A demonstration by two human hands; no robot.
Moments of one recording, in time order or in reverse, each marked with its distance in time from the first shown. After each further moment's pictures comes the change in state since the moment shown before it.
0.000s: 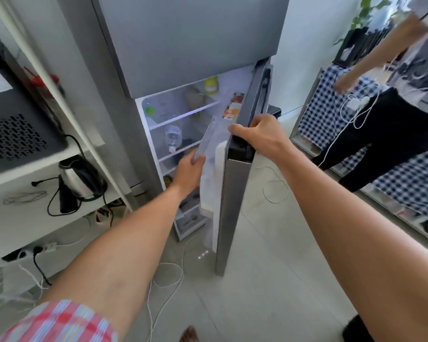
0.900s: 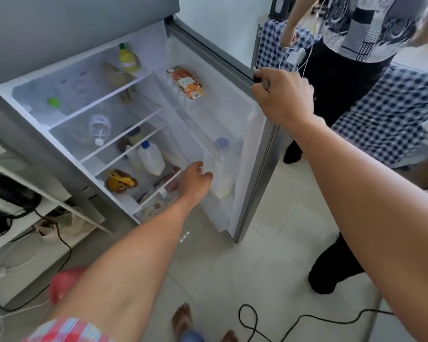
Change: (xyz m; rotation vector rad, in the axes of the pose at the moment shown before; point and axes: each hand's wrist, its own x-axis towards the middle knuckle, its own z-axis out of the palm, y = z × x) left_hand -0.035 -0.015 0.240 0.269 -0.129 -0.189; right_hand -0.027 0.134 -0.188 -0.575 0.345 -0.089
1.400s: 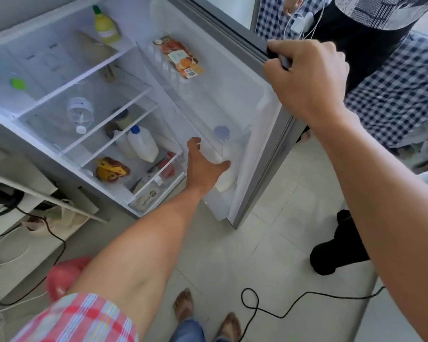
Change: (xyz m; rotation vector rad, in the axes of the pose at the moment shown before) left_hand 0.048 -0.010 0.036 -0.150 0.011 0.089; right_hand 0.008 0.008 0.020 0.003 0.126 0.036
